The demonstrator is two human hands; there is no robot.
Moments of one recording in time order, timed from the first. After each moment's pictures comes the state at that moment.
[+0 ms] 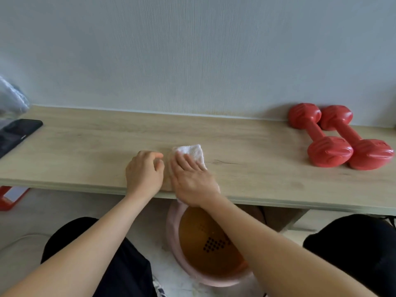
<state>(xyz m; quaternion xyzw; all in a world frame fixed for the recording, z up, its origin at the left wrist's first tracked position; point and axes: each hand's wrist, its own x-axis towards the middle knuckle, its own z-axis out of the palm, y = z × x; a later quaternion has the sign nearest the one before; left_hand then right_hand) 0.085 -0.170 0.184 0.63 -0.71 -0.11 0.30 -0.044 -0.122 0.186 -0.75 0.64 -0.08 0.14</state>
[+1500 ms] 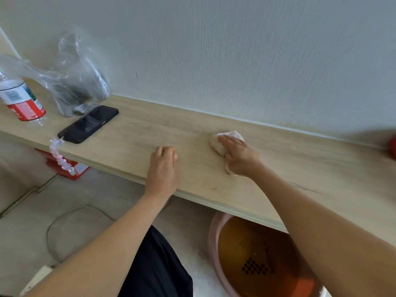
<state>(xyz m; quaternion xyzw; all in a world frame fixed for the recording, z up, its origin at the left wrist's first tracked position) 0.188 -0.211 0.157 0.65 -0.68 -0.04 0.35 -0.021 -0.243 0.194 -0.76 0.63 -0.09 0.15</state>
